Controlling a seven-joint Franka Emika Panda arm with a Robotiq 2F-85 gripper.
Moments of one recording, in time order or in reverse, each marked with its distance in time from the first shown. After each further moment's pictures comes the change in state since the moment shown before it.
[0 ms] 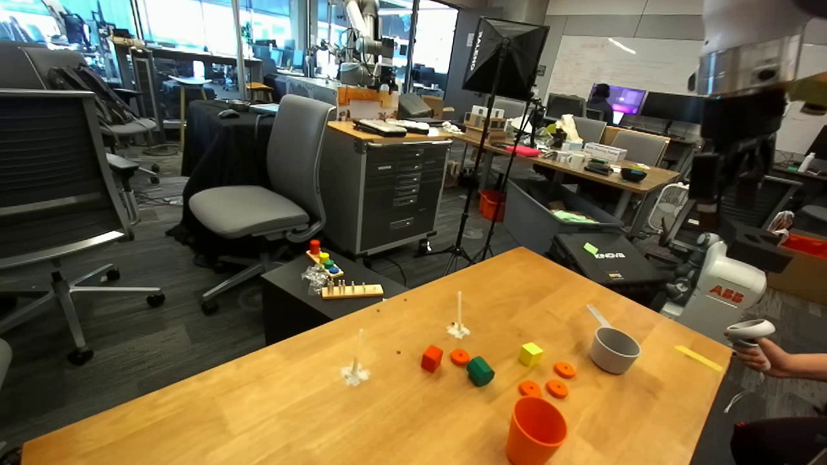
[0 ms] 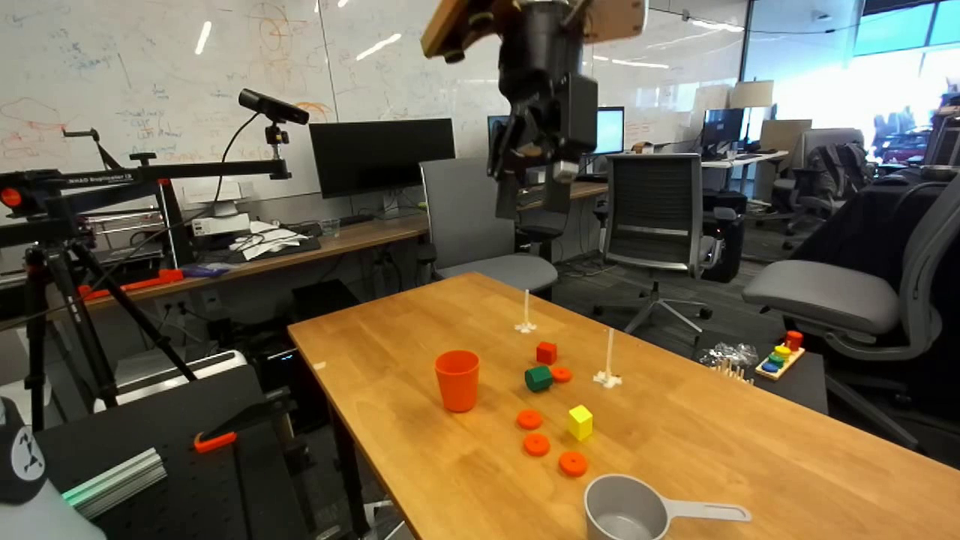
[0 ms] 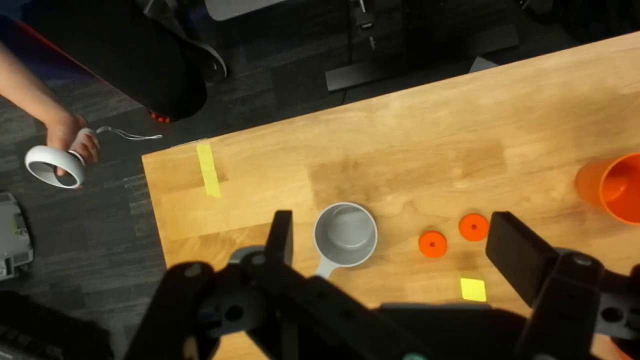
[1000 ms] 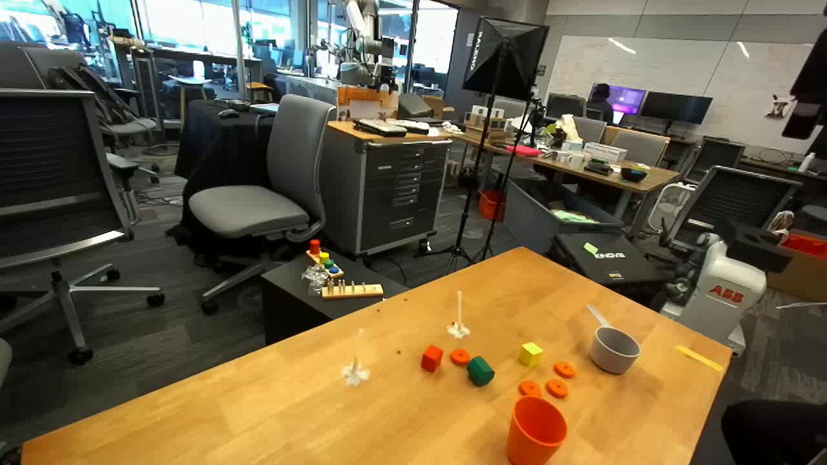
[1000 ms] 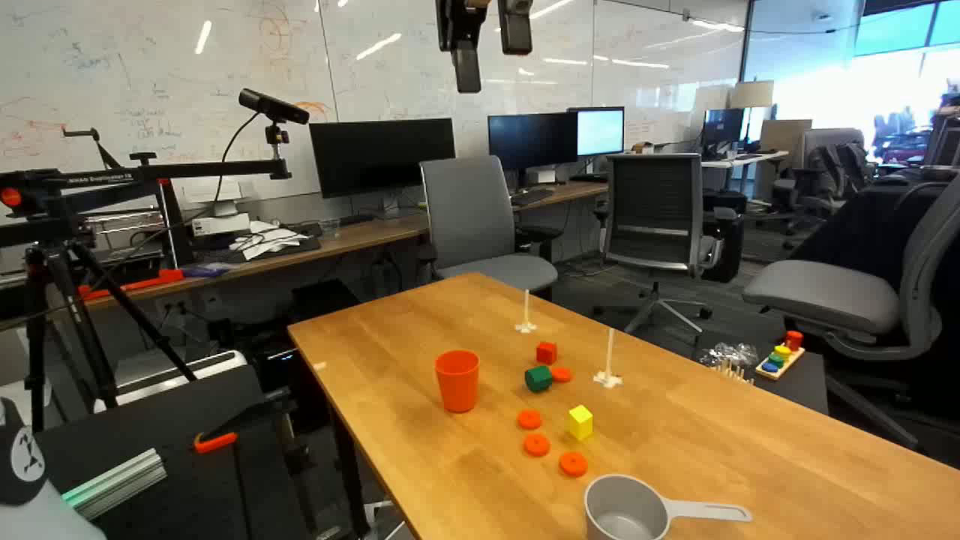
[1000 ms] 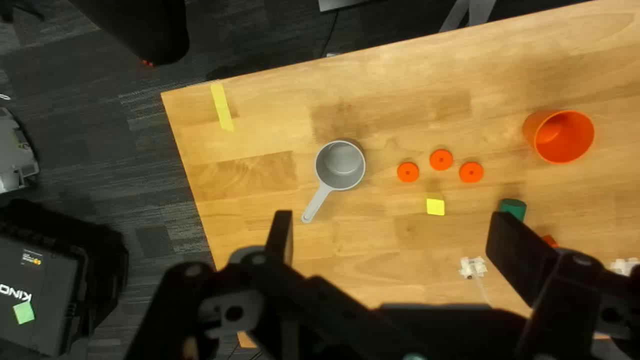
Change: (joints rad) arm -0.001 -0.404 0.016 -0.110 0.031 -0.026 -0.077
